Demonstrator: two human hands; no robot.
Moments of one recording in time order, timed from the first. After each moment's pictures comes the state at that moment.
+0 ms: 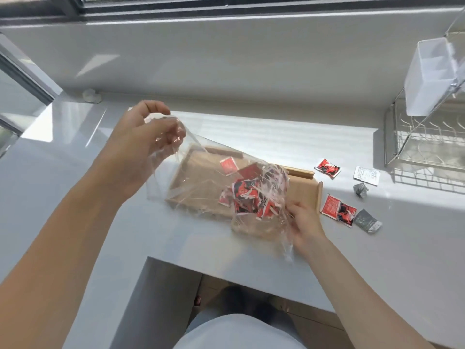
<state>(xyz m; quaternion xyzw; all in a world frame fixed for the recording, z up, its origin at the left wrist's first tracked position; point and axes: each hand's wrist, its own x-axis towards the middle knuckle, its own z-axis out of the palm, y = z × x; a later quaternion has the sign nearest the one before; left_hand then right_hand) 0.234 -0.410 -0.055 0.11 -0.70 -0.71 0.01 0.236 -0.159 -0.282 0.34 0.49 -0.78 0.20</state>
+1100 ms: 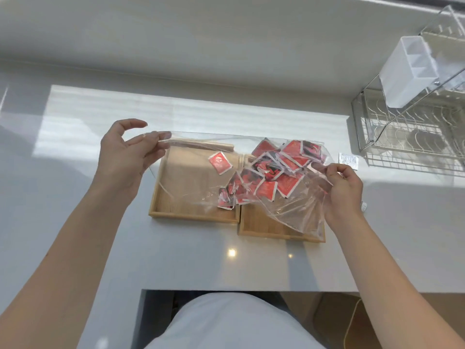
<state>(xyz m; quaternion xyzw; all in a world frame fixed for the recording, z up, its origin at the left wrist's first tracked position) 0.148 -0.542 -0.179 0.17 -0.63 -0.76 -0.01 0.196 -0.198 -0.223 0.34 0.57 -0.73 -0.12</state>
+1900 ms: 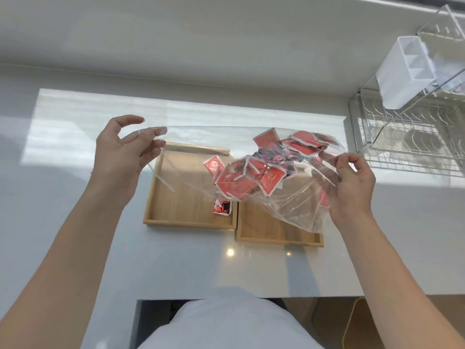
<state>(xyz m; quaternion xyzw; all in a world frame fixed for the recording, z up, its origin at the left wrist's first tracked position) 0.125 -0.541 -0.186 0.14 -0.62 -0.77 -0.01 0.181 -0.197 -0.204 0.30 0.60 -0.73 -0.15</state>
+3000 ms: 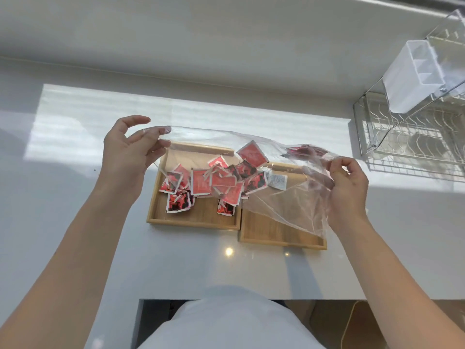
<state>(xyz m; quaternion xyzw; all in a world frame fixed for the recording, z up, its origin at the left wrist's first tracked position) 0.120 -0.544 -0.194 0.15 -0.64 -0.76 -0.01 0.178 -0.211 -0.207 0.30 0.64 -0.69 -0.13</state>
